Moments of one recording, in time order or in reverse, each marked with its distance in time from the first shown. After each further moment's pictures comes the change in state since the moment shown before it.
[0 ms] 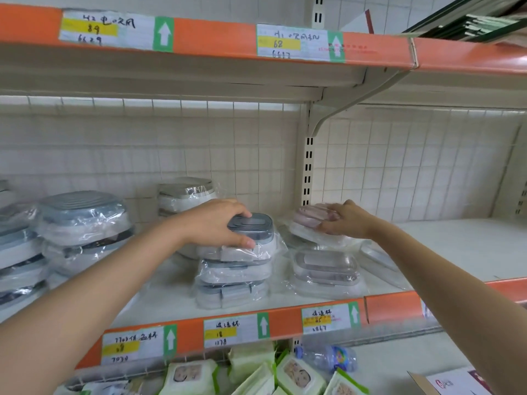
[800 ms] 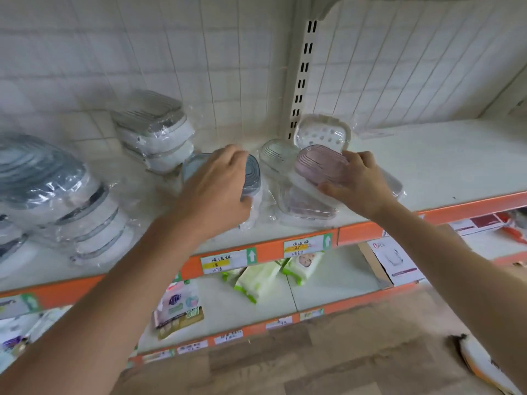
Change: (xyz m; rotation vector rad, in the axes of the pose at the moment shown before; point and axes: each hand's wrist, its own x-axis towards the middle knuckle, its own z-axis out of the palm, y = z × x) left_hand -0.003 0.045 -0.007 -0.081 0.003 -0.107; right_hand -0.056 -0.003 -0.002 0.138 0.027 0.250
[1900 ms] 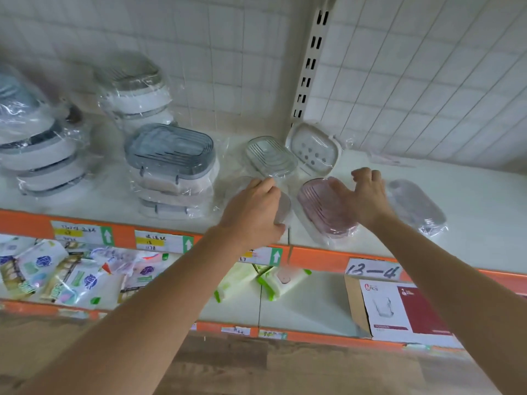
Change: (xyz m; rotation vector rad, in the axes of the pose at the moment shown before) left_hand 0.057 0.104 0.114 -0.048 -0.059 -0.203; right_hand 0.077 0.091 -0.006 0.058 -0.081 -0.049
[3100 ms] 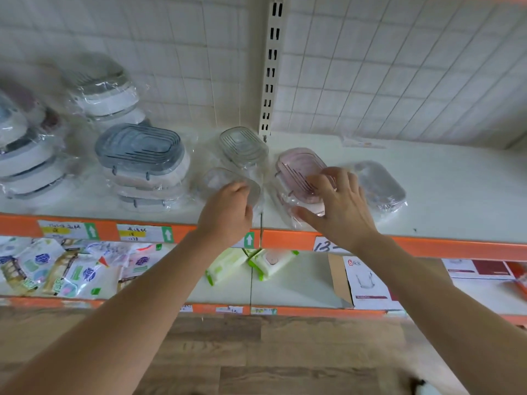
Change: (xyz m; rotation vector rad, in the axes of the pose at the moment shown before) left_hand -0.012 0.020 0.007 -0.091 -0.009 -0.153; right_hand -0.065 0.018 -0.028 -0.248 0.057 -0.458
